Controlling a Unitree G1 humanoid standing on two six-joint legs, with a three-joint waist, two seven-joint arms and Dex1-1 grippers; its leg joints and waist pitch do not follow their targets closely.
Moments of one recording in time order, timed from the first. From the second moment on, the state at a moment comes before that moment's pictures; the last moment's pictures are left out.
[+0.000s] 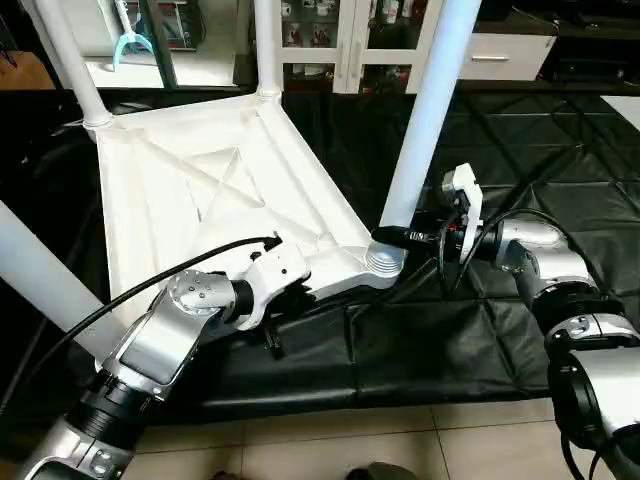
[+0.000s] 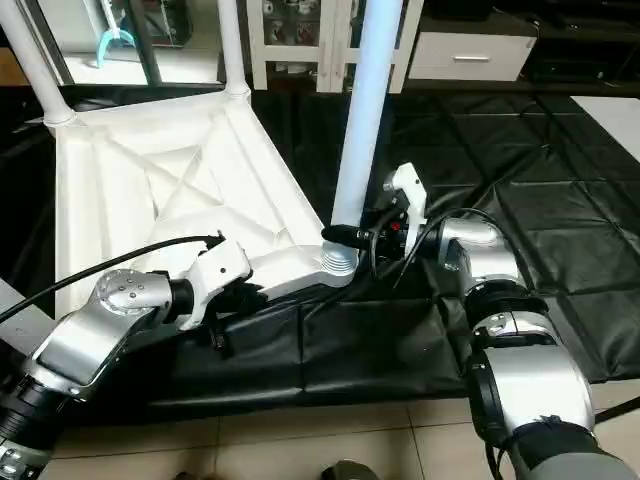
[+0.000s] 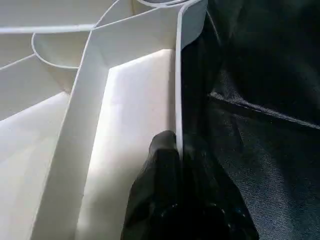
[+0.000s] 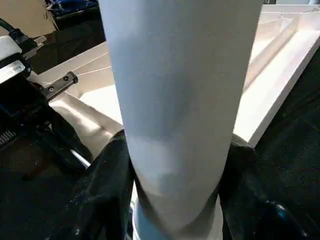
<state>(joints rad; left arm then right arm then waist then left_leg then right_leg) -0.42 0.44 -0.37 0.04 0.01 0.50 -0.84 -0.89 -0.36 -0.01 1.10 0.22 -0.01 1.29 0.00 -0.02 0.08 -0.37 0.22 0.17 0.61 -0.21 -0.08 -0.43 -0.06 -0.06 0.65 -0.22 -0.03</state>
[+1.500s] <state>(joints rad) -0.39 0.44 -0.37 0.02 0.04 0.50 -0.84 -0.75 -0.33 -0.03 0.94 0.20 -0.11 1.21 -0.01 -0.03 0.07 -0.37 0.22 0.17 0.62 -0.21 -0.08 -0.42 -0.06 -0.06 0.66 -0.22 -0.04</state>
